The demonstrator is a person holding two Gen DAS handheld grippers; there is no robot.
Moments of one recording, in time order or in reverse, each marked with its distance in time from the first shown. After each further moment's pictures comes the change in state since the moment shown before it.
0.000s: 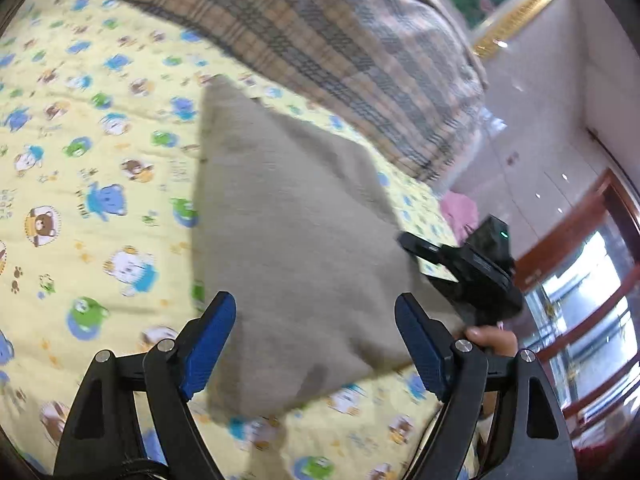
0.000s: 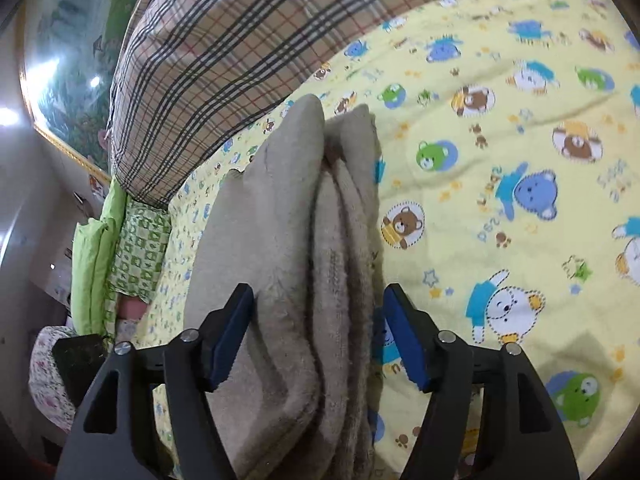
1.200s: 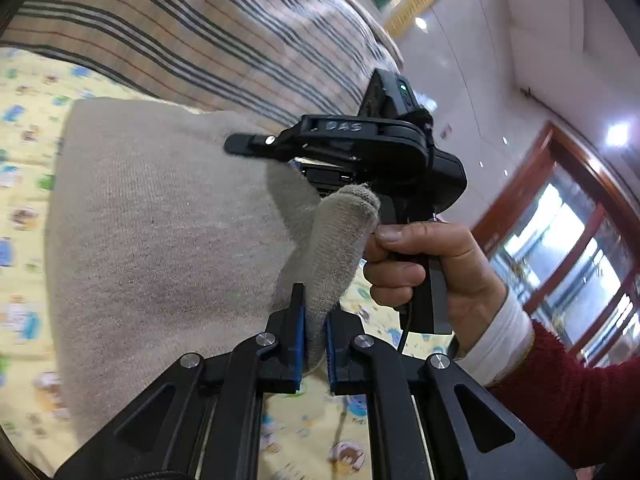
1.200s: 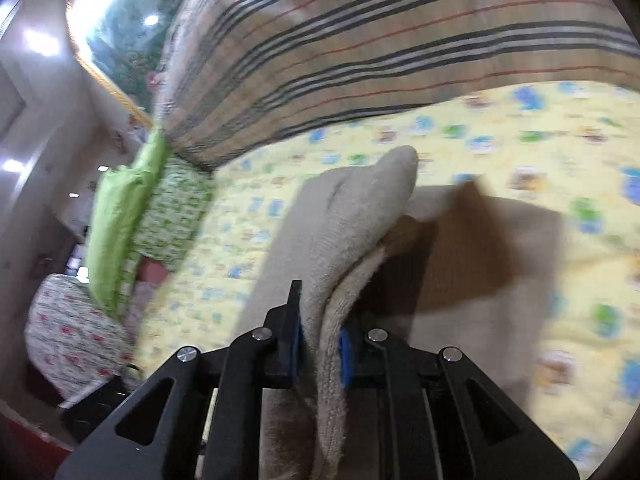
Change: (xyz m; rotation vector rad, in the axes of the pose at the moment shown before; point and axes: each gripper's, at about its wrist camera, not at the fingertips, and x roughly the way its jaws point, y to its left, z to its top) left arm 0.042 -0.073 -0.013 0.240 -0.021 -0.215; right arm 0.052 0.098 0.056 -0.244 0.099 0.040
